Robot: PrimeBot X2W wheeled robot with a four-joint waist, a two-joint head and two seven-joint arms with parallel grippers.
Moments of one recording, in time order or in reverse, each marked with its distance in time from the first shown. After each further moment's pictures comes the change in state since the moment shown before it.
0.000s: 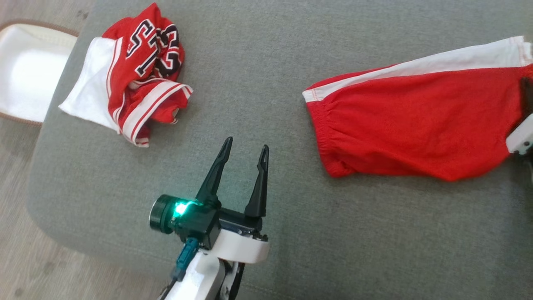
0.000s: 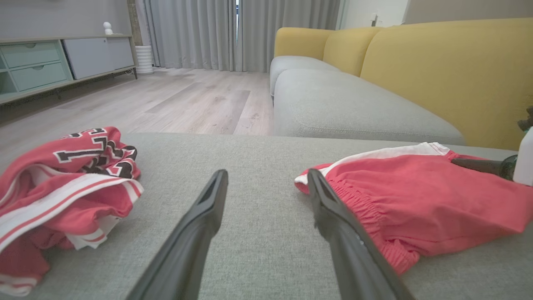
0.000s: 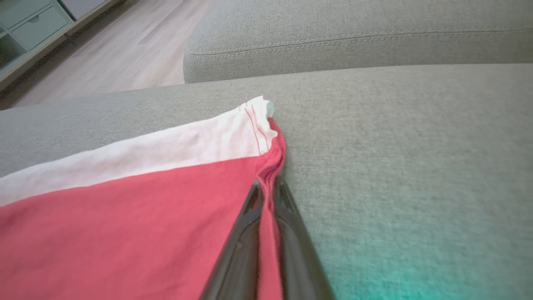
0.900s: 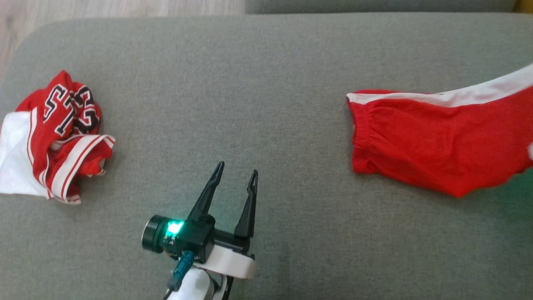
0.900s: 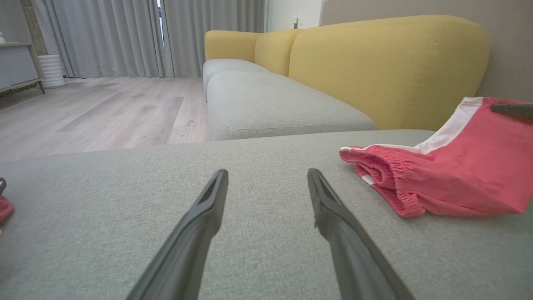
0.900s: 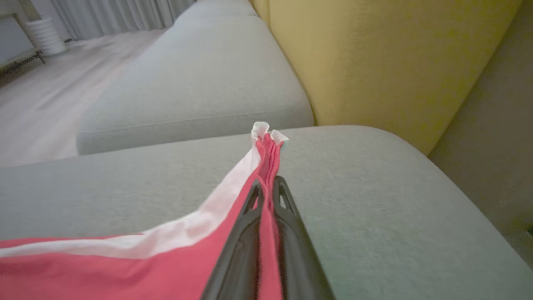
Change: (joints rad) left arm 0.062 0.002 0.058 0.085 0.069 -0.054 0.000; right arm 0.012 -0.059 -0.006 0.074 -0.019 0.000 -0.101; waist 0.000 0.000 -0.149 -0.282
